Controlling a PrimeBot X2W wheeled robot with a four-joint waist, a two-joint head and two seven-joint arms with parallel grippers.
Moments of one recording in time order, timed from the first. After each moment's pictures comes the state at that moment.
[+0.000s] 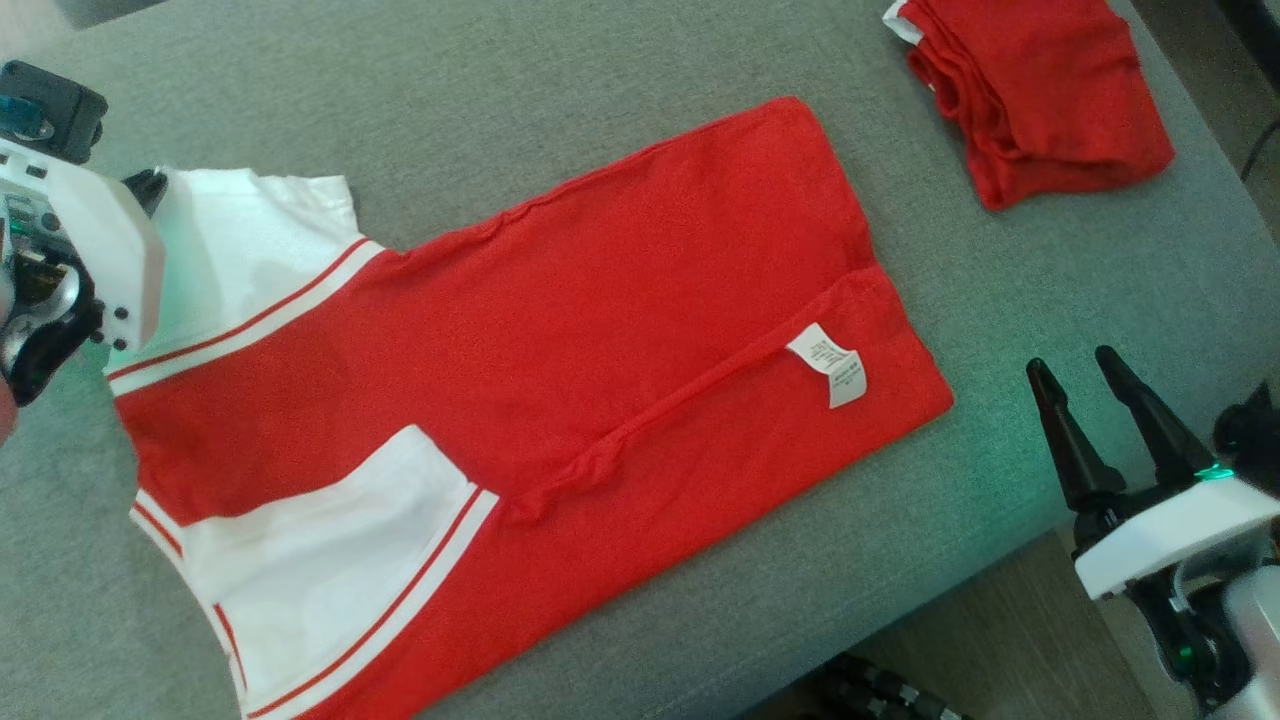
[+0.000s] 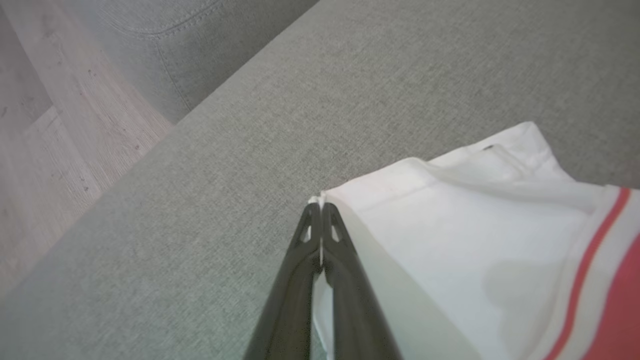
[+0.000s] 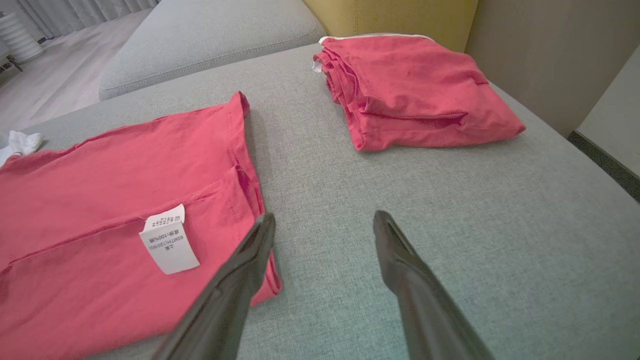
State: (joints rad) left arm -1.11 0.70 -1.21 0.76 -0.98 -0.13 0.36; right arm -0.09 -0.43 0.25 0.17 0.61 0.13 -0.06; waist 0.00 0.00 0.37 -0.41
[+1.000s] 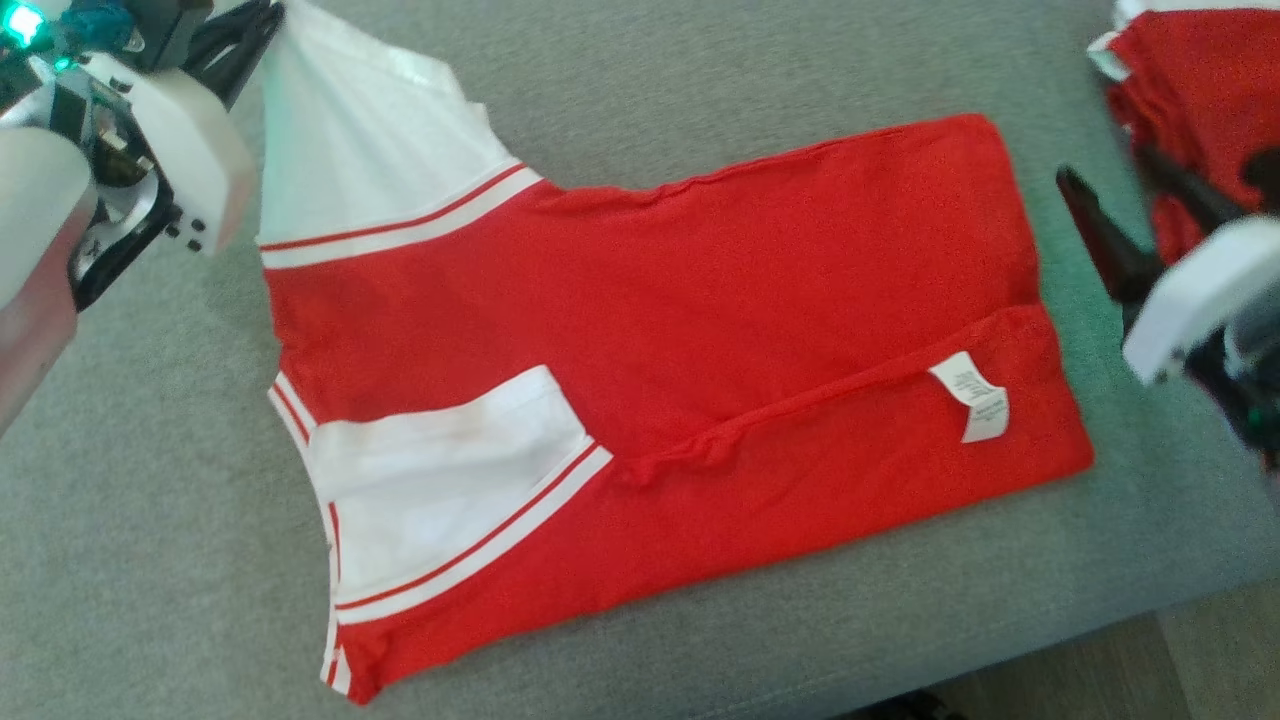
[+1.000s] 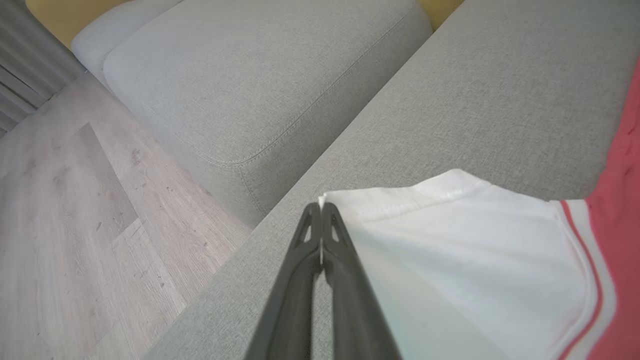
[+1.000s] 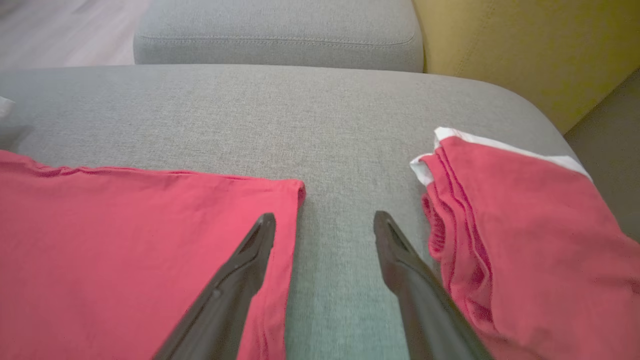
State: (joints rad) left arm -1.28 0.64 -1.32 0.66 -0.83 -0.13 0.07; right arm -0.51 -0.55 0.34 0.30 0.58 0.13 0.25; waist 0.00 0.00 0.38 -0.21
